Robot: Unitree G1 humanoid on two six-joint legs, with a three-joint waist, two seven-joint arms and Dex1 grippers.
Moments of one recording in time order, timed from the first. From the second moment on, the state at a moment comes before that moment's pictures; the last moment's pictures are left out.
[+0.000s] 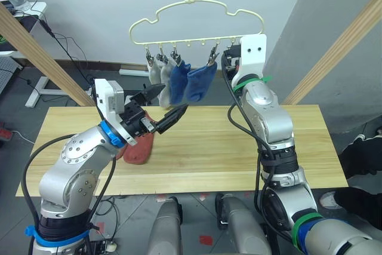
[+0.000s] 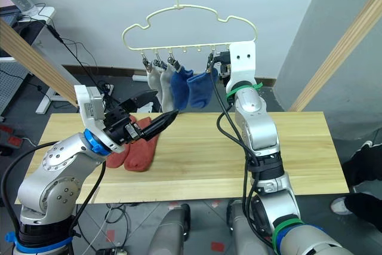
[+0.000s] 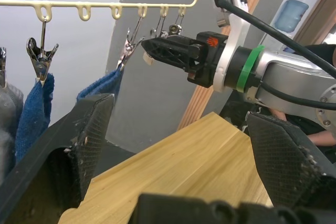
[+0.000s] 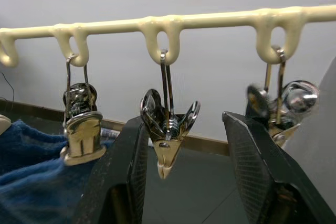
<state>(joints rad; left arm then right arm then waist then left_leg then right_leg) -0.24 0.55 0.18 -0.50 -0.71 0.51 -0.60 -0.84 0.05 0.00 0.03 -0.01 0.60 -0.08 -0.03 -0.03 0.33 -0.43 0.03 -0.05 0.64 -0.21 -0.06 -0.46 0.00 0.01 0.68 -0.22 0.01</state>
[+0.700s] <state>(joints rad) -0.24 0.53 0.18 -0.50 -0.70 0.51 -0.60 -0.86 0.08 -0.02 0.04 0.04 0.59 -0.07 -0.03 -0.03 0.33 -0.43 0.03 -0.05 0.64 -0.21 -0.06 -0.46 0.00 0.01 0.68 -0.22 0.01</state>
